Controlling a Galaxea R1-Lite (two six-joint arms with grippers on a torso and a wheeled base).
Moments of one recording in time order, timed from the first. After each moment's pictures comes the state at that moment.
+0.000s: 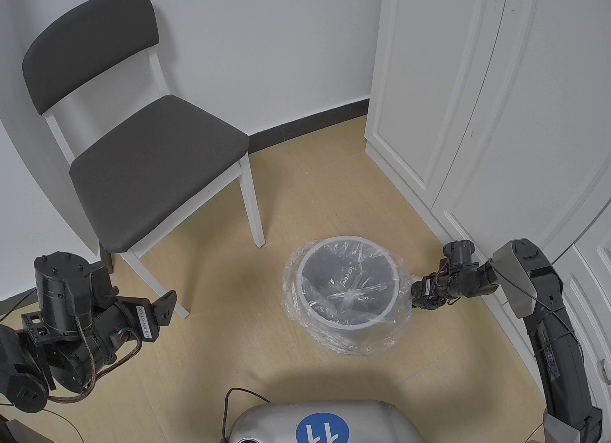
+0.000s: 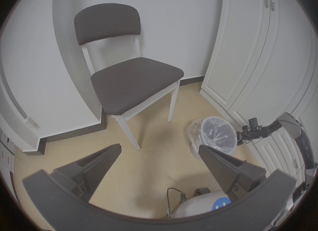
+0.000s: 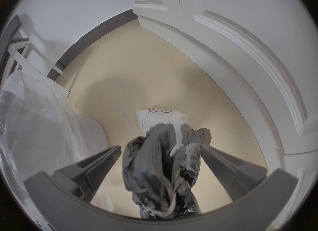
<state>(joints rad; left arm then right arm) -0.49 1.43 -0.32 -0.63 0.42 -0.27 0.04 2.94 -1.90 -0.25 0.06 0.12</state>
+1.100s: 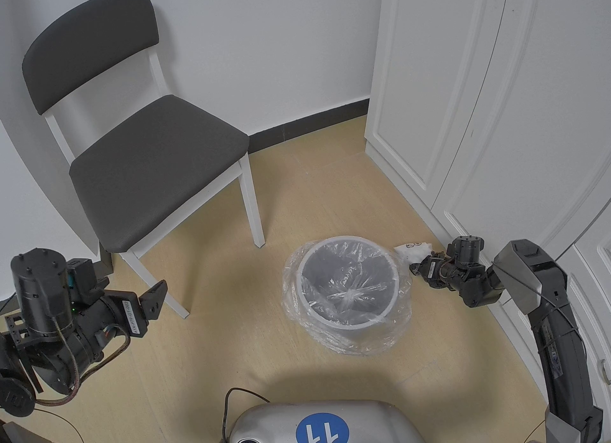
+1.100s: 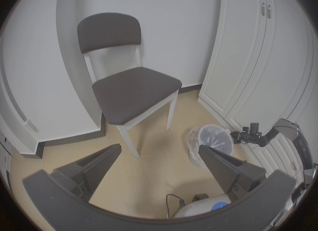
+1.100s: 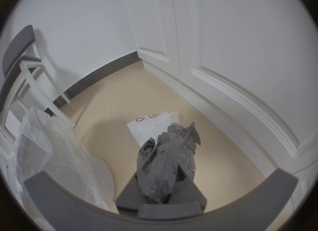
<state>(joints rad) -0.49 1.34 -0.31 -0.65 0.43 -0.24 0.03 2.90 -1.71 -0.77 0.03 0.17</state>
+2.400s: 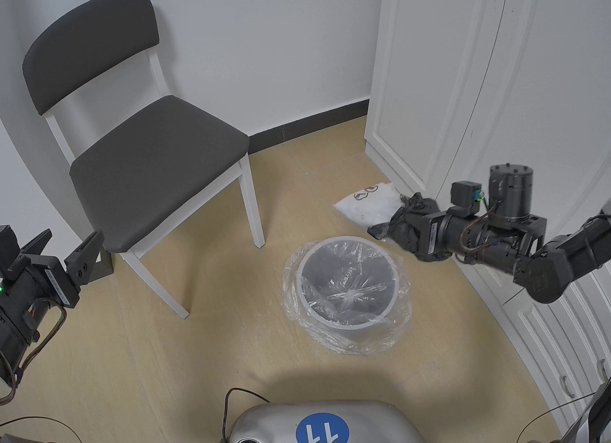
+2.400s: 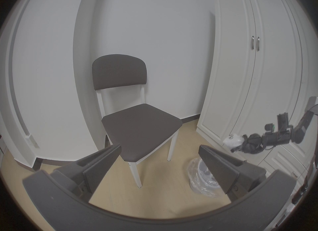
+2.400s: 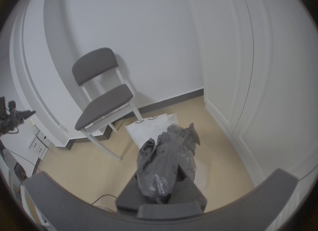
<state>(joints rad) -0.37 1.01 -0.33 -0.64 0.34 -0.10 0.40 1.87 -0.86 -0.77 0.09 0.10</state>
